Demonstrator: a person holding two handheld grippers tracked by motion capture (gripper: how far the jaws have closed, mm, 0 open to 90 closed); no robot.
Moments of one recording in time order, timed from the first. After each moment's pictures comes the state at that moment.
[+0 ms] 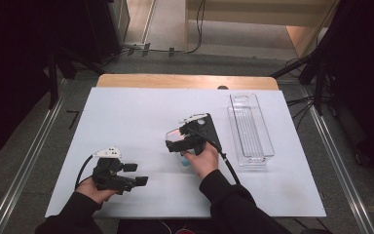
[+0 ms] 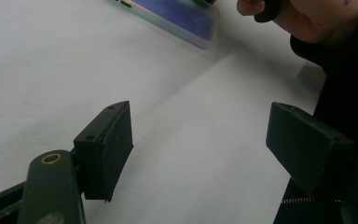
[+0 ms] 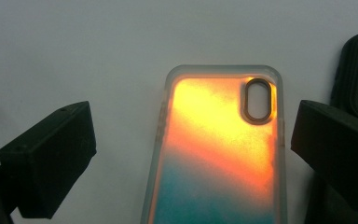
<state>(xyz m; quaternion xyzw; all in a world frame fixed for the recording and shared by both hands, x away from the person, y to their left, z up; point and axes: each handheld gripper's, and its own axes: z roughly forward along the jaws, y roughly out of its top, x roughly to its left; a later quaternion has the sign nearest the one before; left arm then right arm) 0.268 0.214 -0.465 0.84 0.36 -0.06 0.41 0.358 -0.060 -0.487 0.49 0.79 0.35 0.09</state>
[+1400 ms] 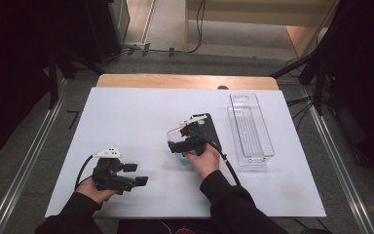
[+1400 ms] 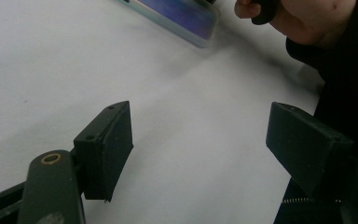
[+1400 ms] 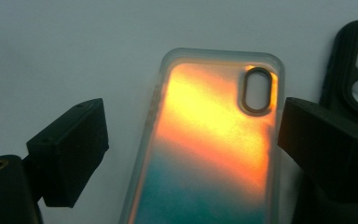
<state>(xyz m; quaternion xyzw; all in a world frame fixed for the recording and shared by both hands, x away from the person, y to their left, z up) 0.268 0.214 -0.465 0.84 0.36 -0.06 0.41 0.359 -0.064 -0.495 0.50 0.79 0.34 0.10</state>
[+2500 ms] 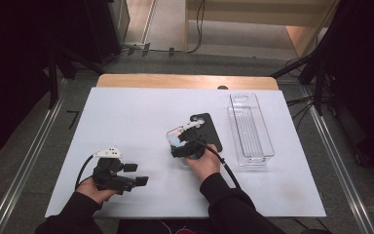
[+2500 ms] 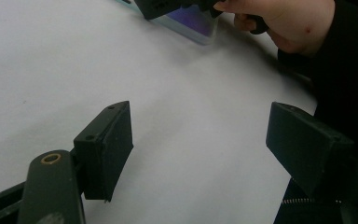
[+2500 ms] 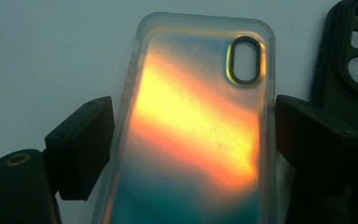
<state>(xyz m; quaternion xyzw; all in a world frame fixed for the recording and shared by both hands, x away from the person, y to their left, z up) 0.269 0.214 -0.465 0.84 0.36 -0.06 0.41 0.351 -0.057 -0.509 0.48 0.81 0.29 0.15</state>
